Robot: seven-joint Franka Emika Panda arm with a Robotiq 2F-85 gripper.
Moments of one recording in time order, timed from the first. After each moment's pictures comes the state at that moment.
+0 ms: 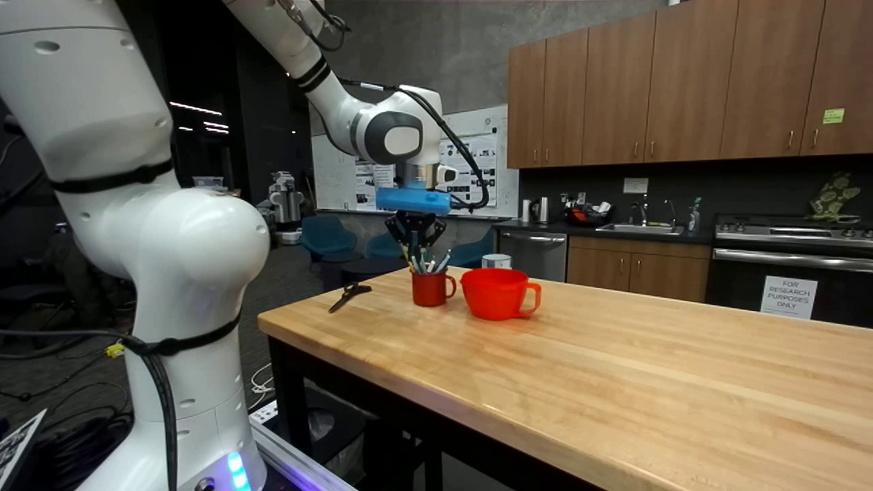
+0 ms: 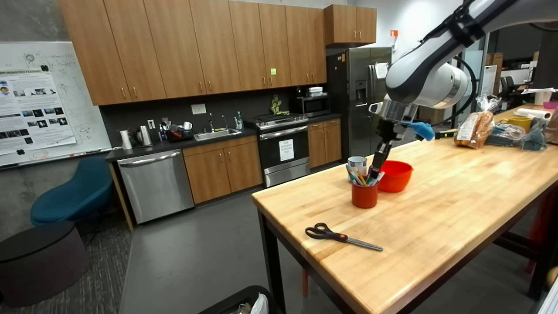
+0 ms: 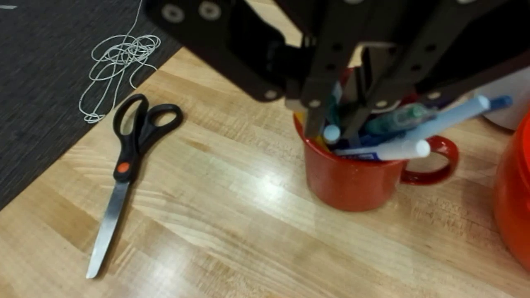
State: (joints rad) arm 0.10 -0.34 -0.19 -2.60 0.26 2.45 -0.72
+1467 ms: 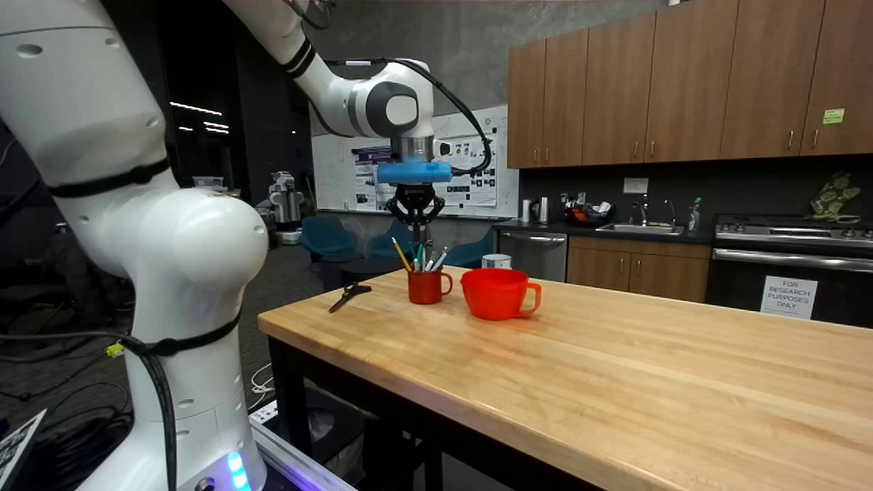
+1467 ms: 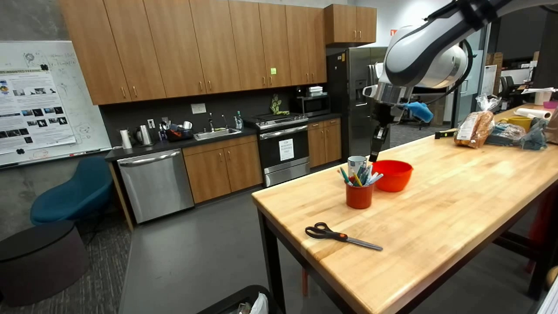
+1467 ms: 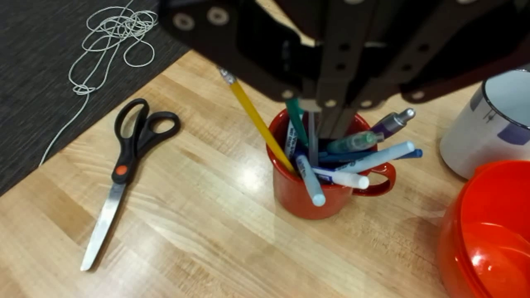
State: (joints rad) arm 0.08 -0.39 -0.14 -2.52 0.11 2.35 -0.66
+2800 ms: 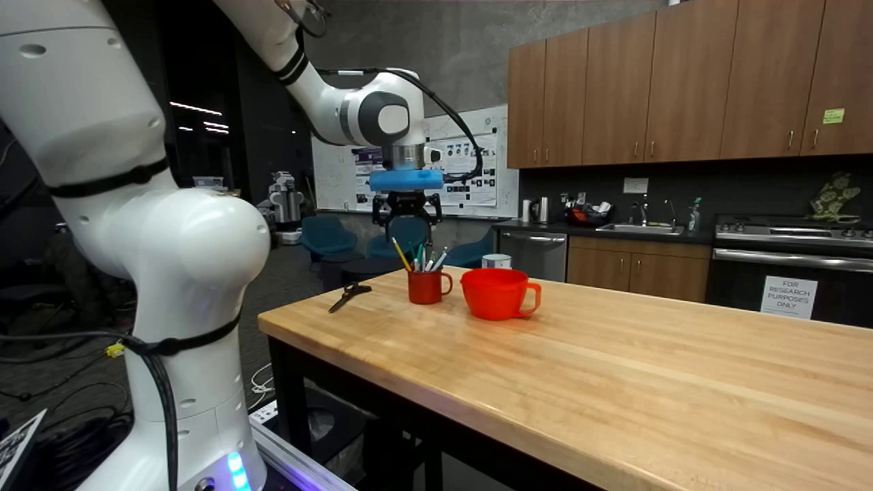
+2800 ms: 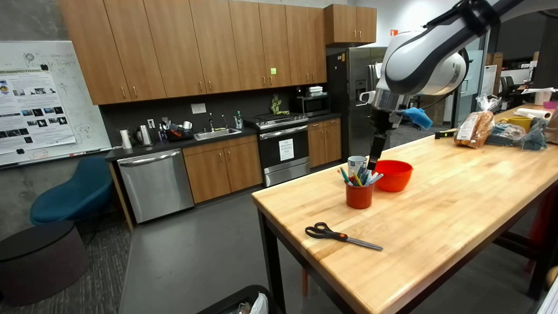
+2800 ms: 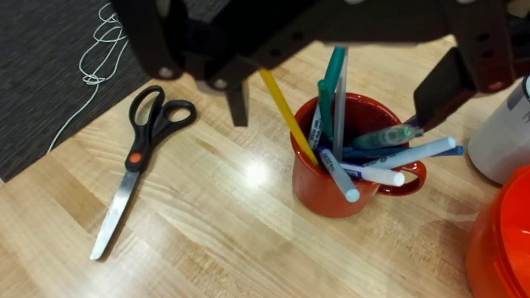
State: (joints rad) arm 0.11 -0.40 -0.13 -2.56 0.10 2.40 -0.66
